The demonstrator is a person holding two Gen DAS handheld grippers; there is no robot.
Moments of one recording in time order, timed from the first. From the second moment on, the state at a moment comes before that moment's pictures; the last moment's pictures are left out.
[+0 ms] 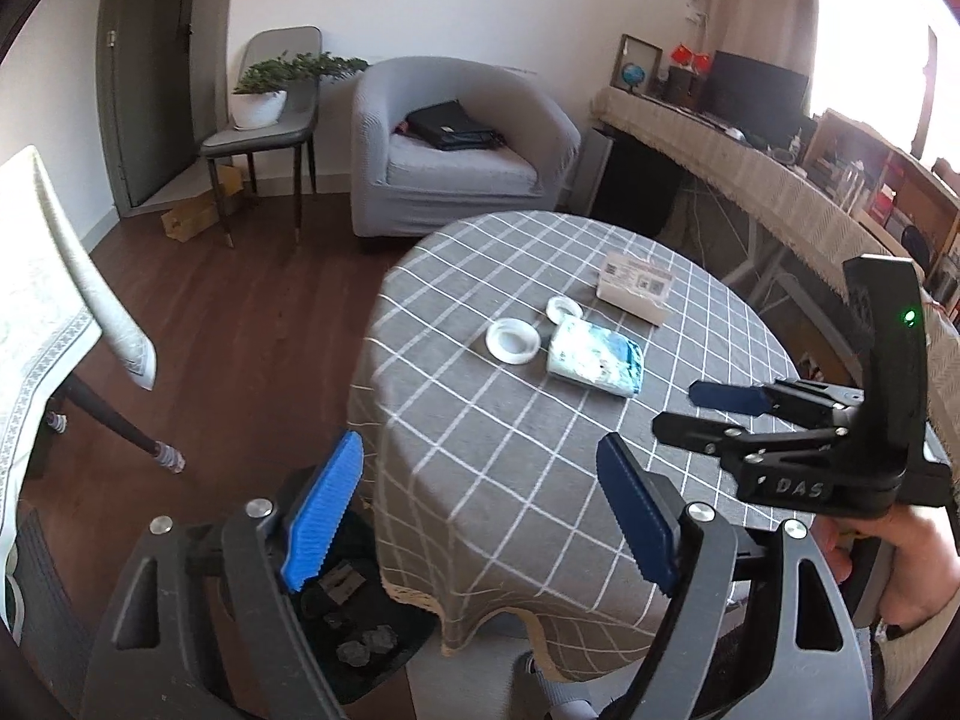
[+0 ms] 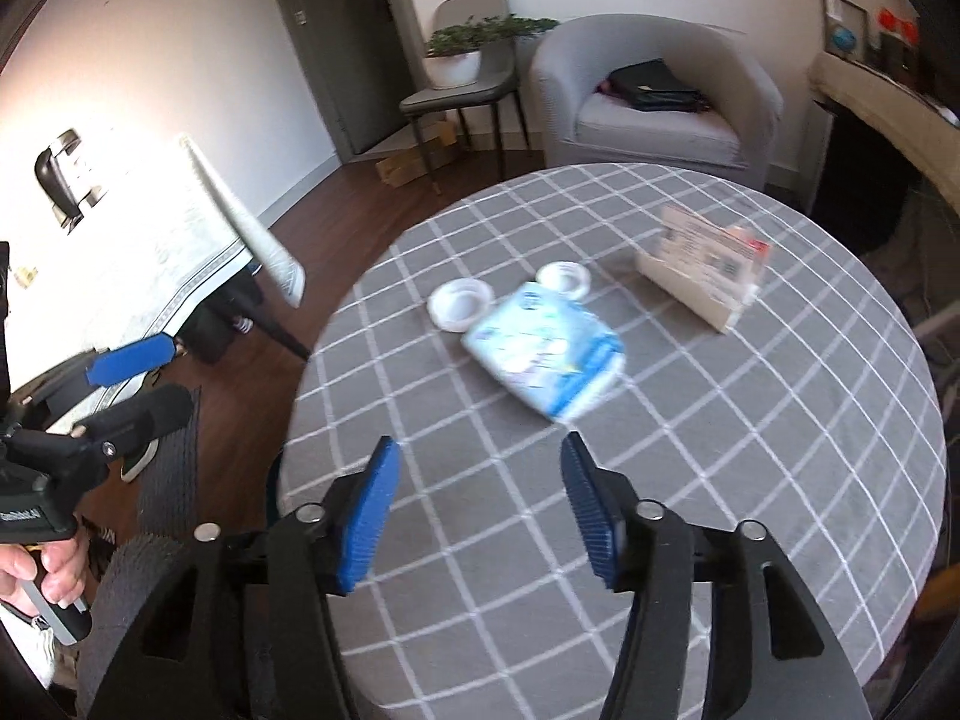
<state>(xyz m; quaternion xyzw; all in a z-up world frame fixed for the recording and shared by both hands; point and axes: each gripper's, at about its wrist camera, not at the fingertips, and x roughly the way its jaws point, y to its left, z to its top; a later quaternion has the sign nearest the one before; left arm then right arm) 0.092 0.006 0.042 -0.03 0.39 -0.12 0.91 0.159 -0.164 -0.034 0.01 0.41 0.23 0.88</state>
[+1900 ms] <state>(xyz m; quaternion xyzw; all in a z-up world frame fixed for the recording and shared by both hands) 0.221 -0.120 -0.041 0.04 0.41 -0.20 0.89 0.180 -0.257 -0.052 0.02 0.43 0.17 0.89</state>
